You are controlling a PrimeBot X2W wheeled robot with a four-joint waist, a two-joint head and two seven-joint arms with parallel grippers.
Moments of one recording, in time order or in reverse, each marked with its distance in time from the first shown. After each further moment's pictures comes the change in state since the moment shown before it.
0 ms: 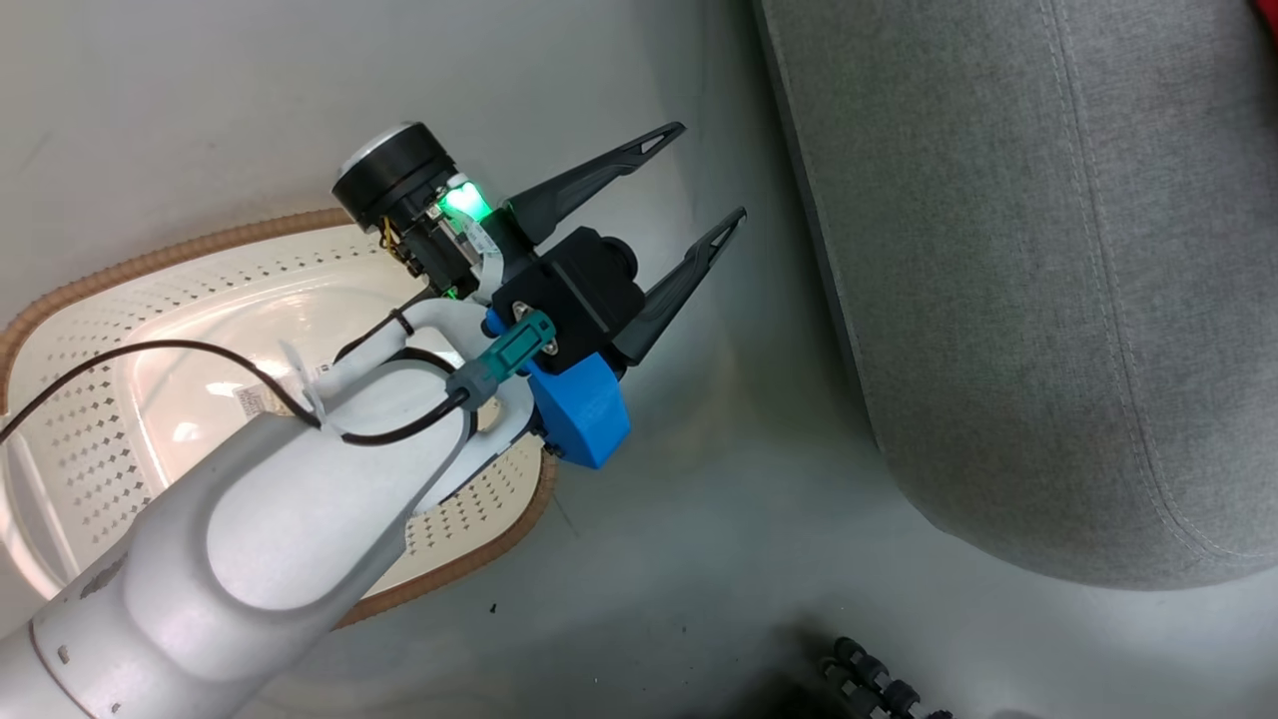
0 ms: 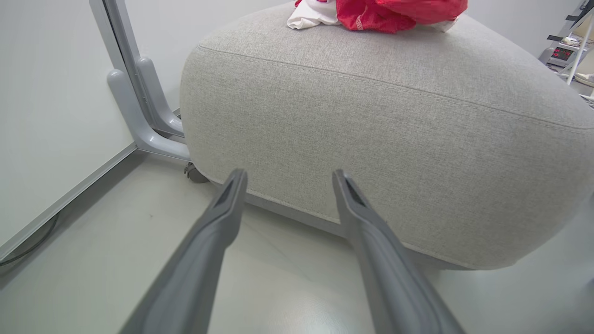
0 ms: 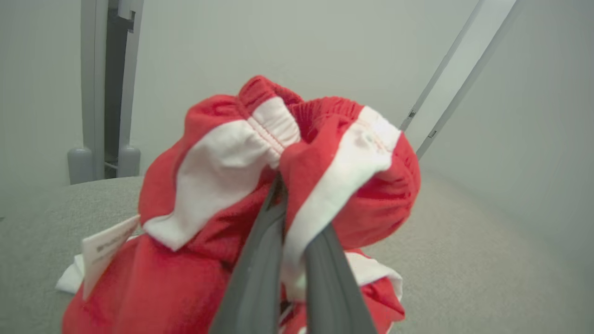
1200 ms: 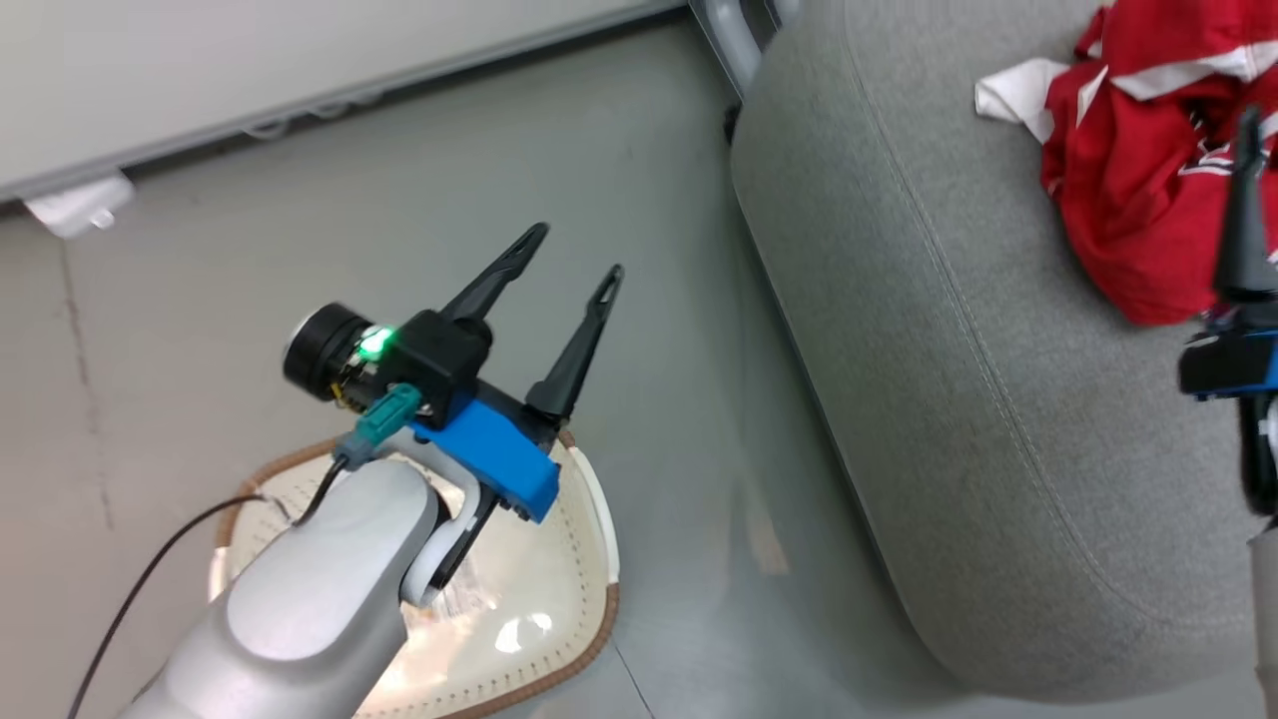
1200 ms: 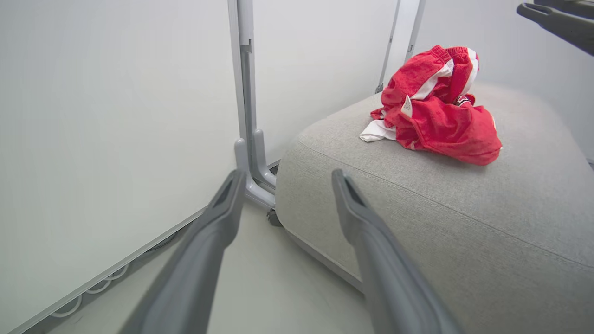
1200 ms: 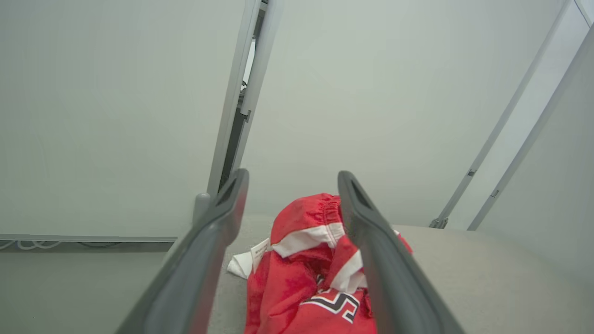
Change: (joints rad) left arm 0.232 -0.073 0.112 0.216 -0.175 0.107 -0.249; right arm 0.450 0.082 0.238 -0.274 -0.029 0.000 0.000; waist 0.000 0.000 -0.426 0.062
